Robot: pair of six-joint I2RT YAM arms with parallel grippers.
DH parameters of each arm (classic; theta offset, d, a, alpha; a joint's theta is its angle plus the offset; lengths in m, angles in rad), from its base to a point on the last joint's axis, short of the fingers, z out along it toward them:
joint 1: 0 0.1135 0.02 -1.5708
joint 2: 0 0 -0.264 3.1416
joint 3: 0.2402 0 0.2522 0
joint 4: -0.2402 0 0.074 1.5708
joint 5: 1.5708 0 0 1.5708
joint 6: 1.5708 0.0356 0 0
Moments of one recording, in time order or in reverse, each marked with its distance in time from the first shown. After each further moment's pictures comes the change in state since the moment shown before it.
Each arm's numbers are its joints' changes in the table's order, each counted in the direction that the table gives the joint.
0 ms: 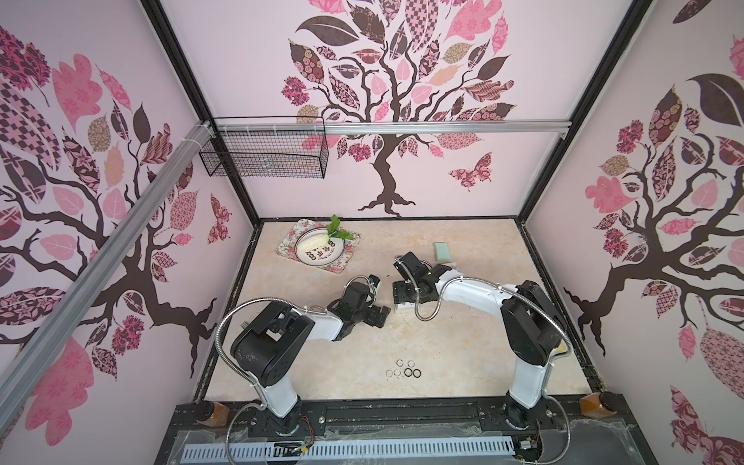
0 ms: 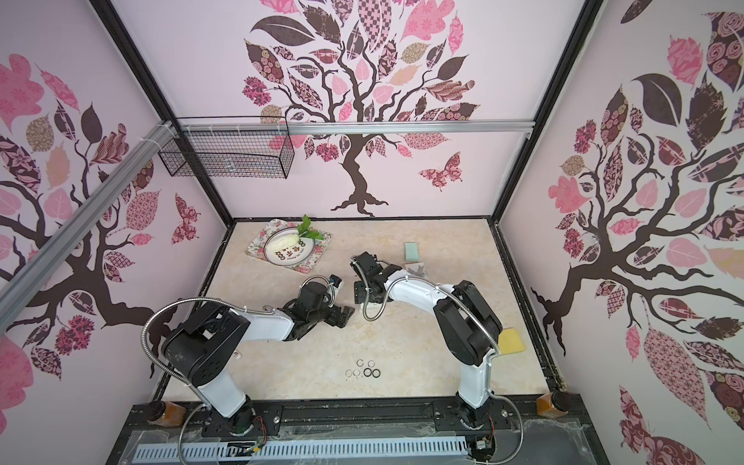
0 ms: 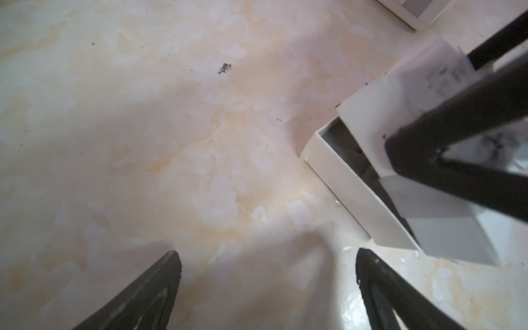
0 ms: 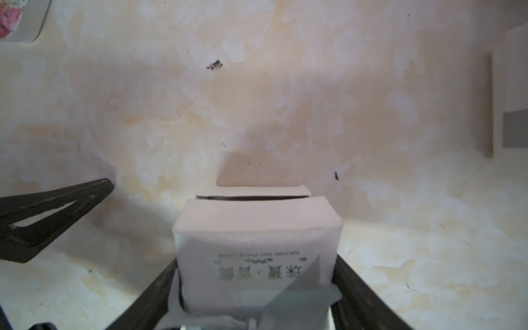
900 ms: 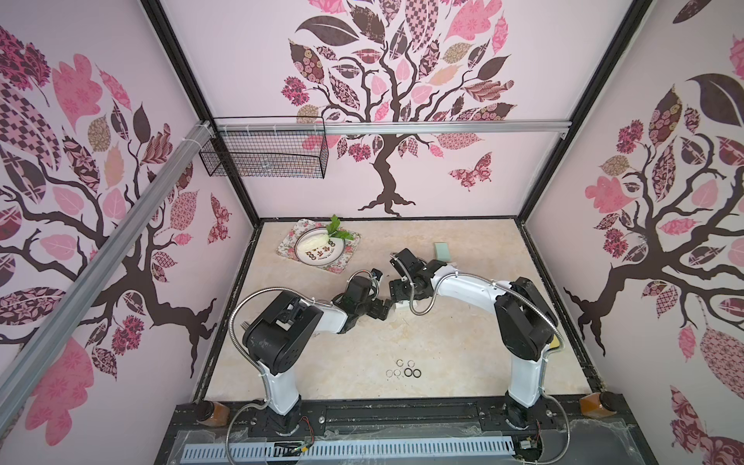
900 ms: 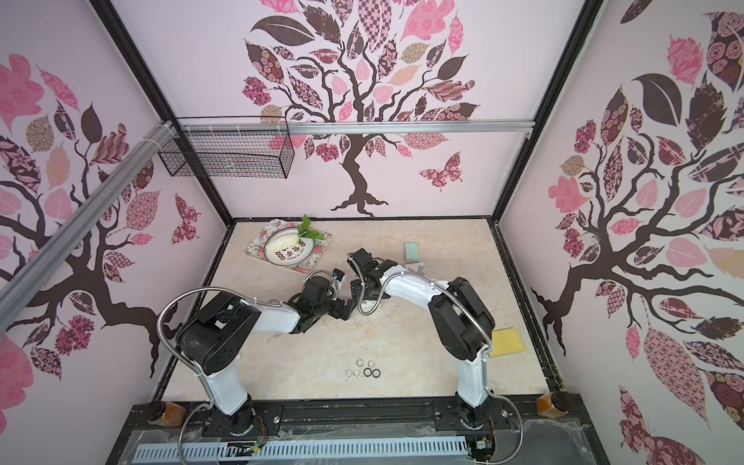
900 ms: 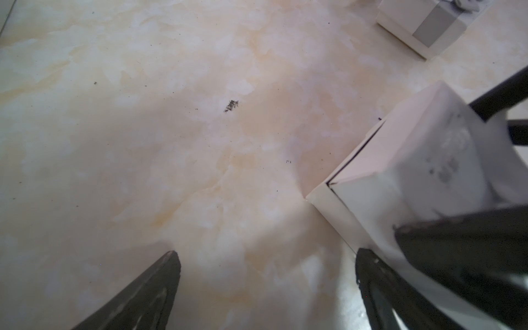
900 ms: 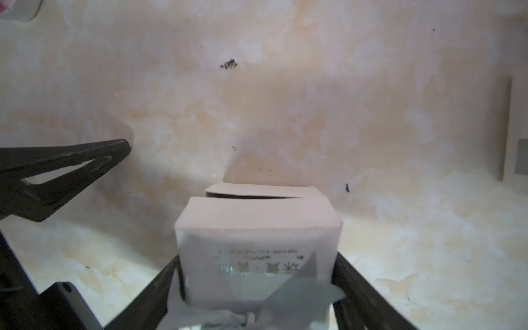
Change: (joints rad) left arm 0.015 0.086 0.071 0.050 0.008 0.013; right arm 0.000 0.066 0.092 -0.067 -0.020 -0.064
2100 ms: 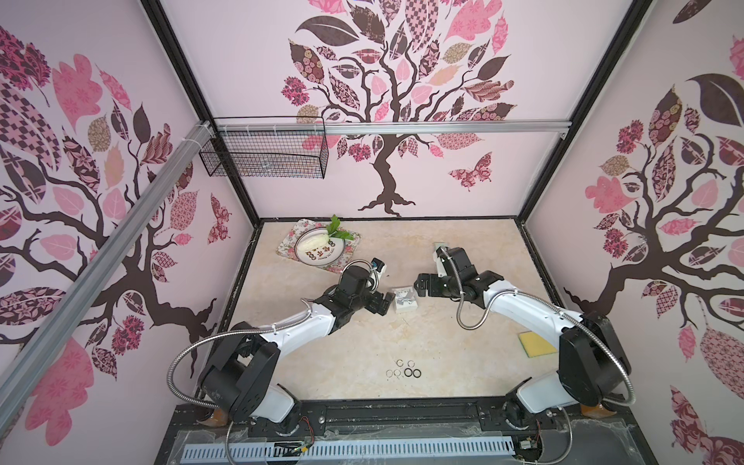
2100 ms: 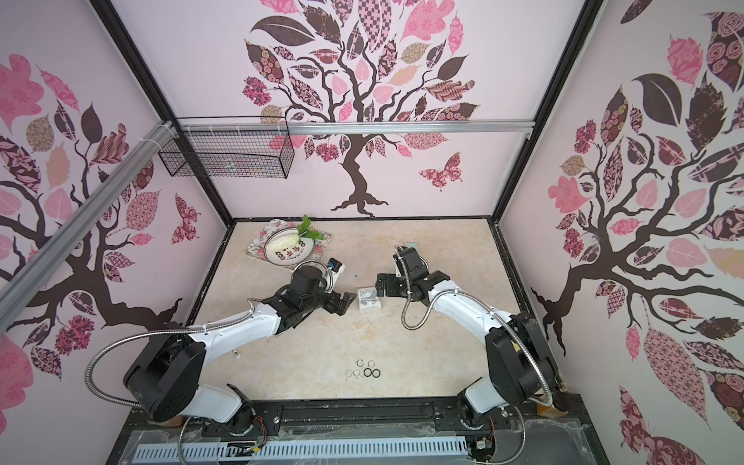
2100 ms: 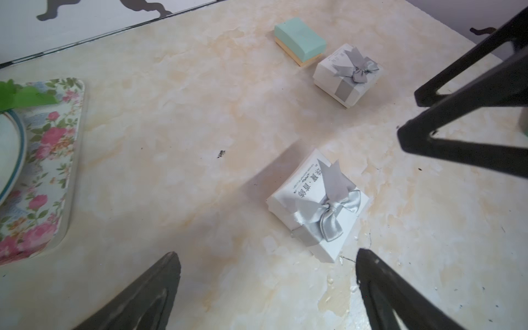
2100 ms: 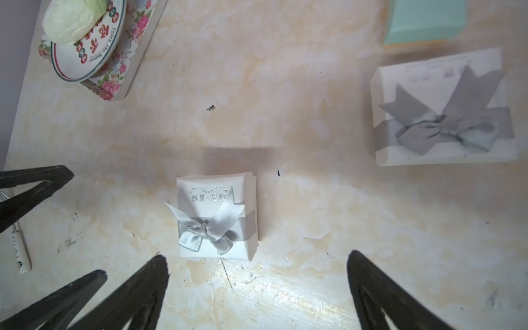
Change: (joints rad) left arm -0.050 -0.307 0.087 -0.357 -0.005 0.061; right arm -0.204 -0.425 -0.404 0.235 -0.181 -0.050
